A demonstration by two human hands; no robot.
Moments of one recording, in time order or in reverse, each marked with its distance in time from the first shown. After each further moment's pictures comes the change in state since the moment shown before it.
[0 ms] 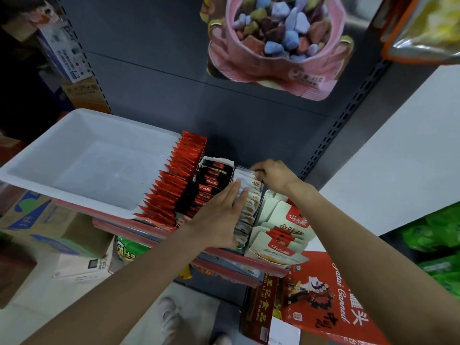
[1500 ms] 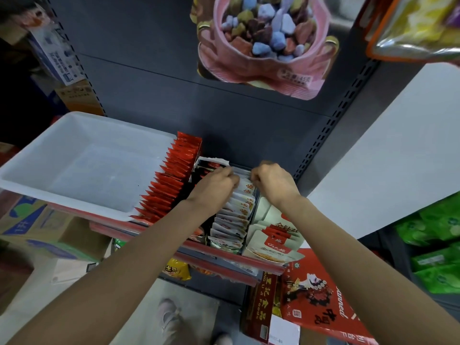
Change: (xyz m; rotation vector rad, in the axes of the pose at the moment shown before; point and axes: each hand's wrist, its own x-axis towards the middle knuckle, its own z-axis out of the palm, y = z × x) left_hand 0.038 -0.024 -0.023 -0.130 0.280 -0.025; right_hand -0.030 -0.011 0.011 -0.184 0.210 -0.002
